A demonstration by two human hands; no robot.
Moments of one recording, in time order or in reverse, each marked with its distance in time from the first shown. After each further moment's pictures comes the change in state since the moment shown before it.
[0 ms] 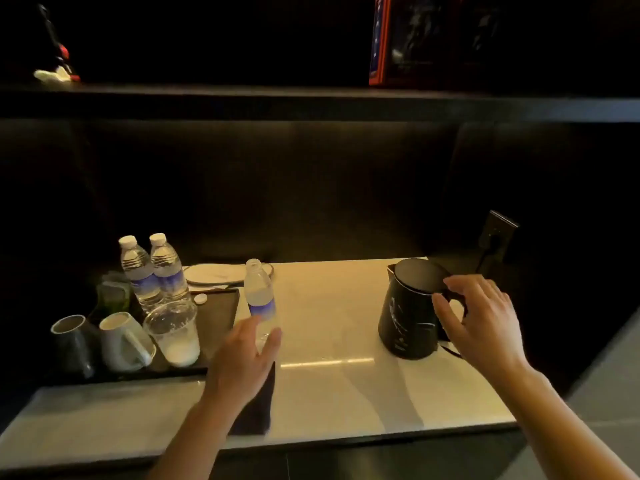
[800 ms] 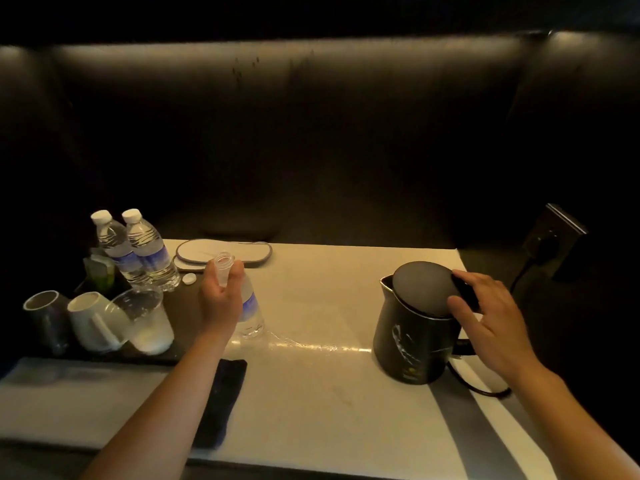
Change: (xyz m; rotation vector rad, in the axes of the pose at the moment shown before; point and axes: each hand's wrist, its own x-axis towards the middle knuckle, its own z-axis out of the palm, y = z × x) left_hand 0.120 -0.002 0.065 -0.472 0.406 -0.348; right_hand 0.046 0.108 0.087 0.407 -0.360 0.128
